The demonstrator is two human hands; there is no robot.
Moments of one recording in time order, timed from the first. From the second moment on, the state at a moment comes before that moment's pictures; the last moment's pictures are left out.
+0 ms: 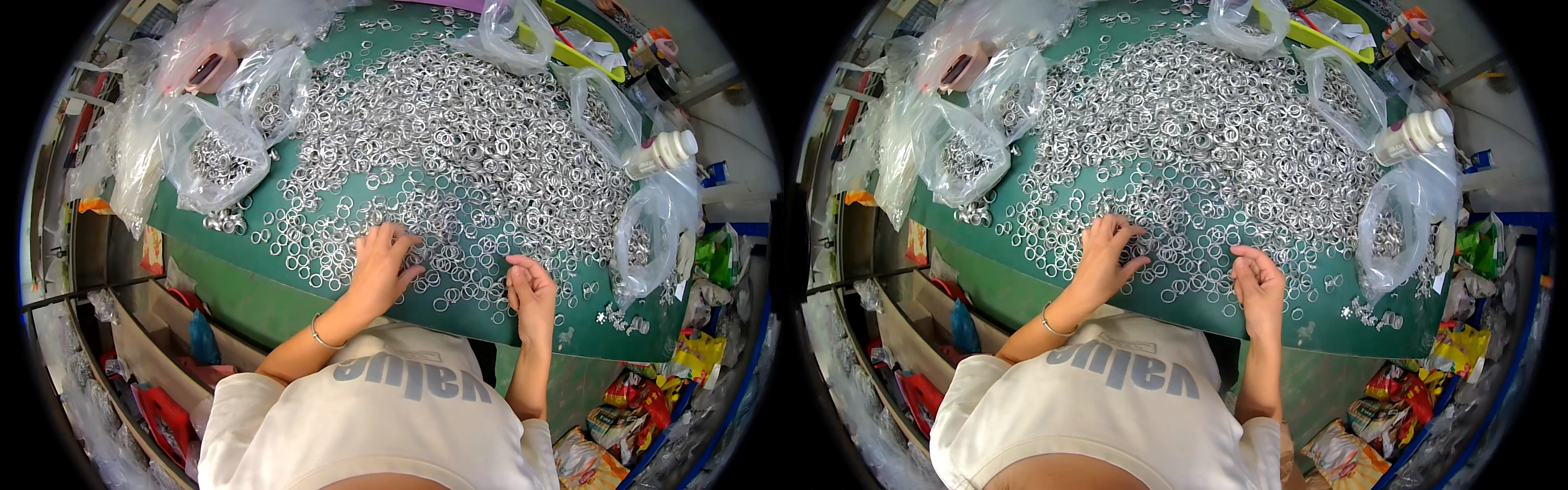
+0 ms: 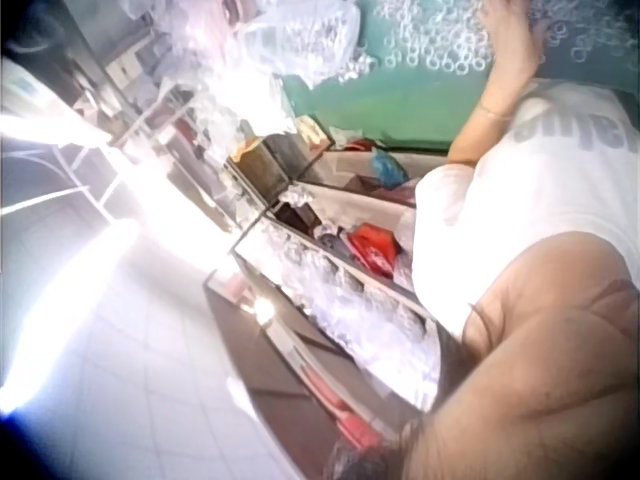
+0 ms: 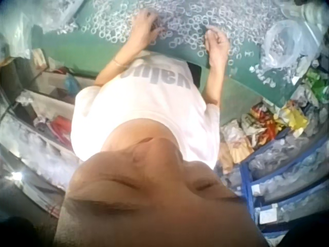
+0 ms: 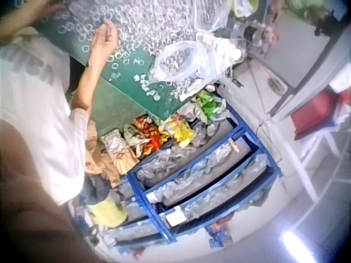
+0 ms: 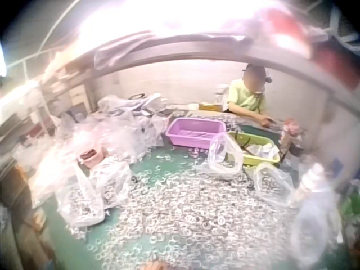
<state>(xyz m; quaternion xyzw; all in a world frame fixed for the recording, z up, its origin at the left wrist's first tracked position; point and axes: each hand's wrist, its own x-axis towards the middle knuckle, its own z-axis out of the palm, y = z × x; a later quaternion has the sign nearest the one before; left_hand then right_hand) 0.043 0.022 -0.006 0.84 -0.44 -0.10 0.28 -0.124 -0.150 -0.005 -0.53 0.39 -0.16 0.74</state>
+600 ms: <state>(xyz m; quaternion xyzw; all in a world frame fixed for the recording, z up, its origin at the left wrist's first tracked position) 0.048 0.037 -0.011 0.82 -0.48 -0.11 0.29 -0.094 -0.122 -0.011 -0.85 0.30 -0.12 0.42</state>
